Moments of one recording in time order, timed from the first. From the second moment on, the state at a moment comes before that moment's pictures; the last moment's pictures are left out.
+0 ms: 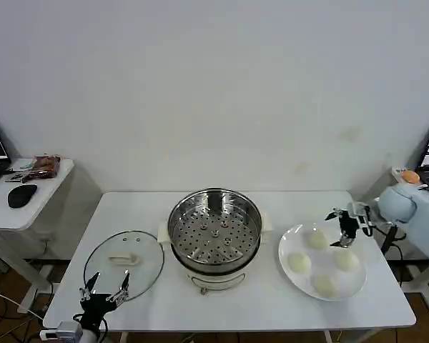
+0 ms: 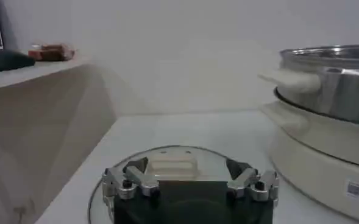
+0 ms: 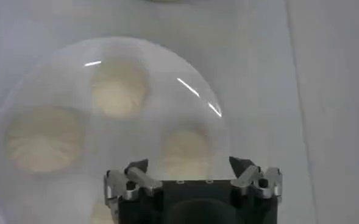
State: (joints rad) left arm 1.67 -1.03 -0.53 -1.94 -0.47 -0.01 -0.21; right arm 0.03 0.63 -0.81 1.08 0.02 0.02 -0.98
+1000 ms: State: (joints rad) left arm 1.67 -1.03 -0.53 -1.94 -0.48 0.00 -0.21; right arm 0.01 0.84 -0.79 0.79 -0.10 0.09 -1.06
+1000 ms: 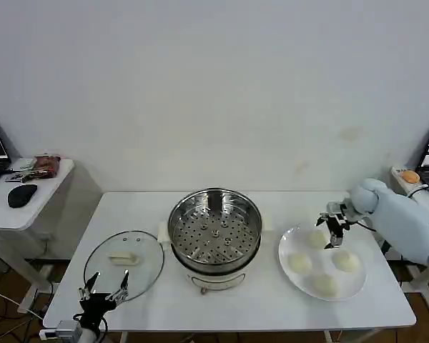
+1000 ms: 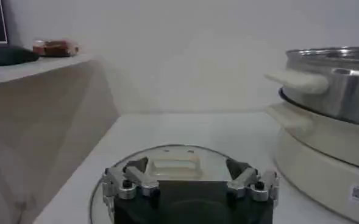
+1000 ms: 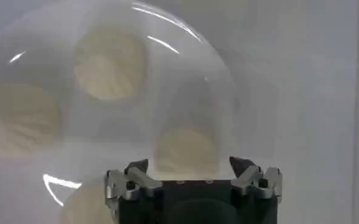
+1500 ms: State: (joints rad) left arm 1.69 -1.04 -0.53 -1.95 -0.49 -0.01 -0.21; right arm 0.00 0.85 -0.76 0.74 -0.11 0.10 -1.07
